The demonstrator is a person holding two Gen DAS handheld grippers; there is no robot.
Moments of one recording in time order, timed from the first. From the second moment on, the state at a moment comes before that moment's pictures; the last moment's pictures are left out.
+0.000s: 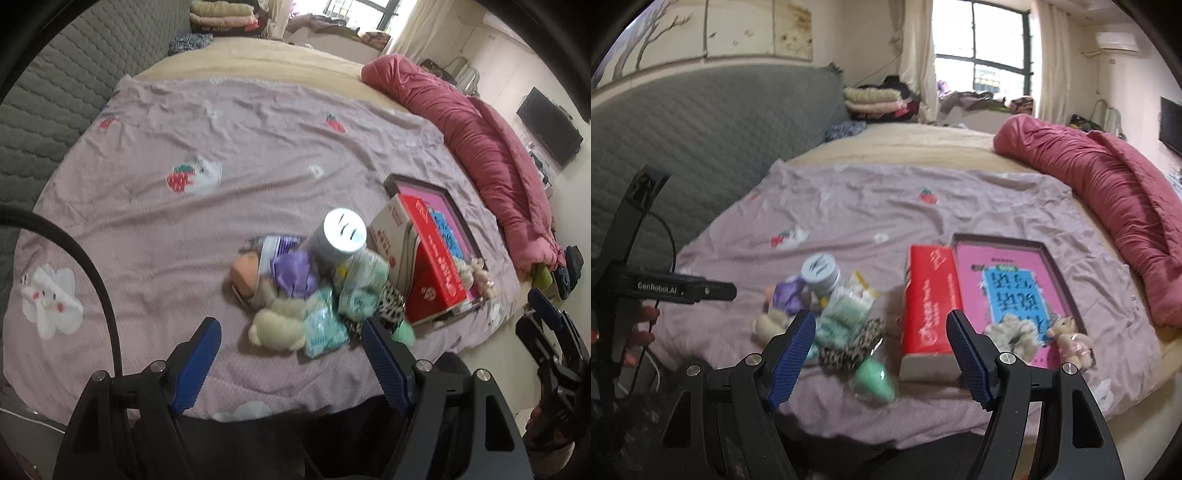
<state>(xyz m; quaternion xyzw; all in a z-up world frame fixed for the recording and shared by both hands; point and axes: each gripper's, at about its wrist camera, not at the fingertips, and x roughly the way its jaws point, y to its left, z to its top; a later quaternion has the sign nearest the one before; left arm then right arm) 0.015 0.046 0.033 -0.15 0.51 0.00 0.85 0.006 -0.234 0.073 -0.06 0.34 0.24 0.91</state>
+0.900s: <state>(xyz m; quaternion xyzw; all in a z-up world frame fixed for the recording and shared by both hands) 0.043 0.043 -0.052 -0.17 0.57 0.02 0.80 0.033 -0.170 -0.056 -0.23 0.45 0.26 0.82</state>
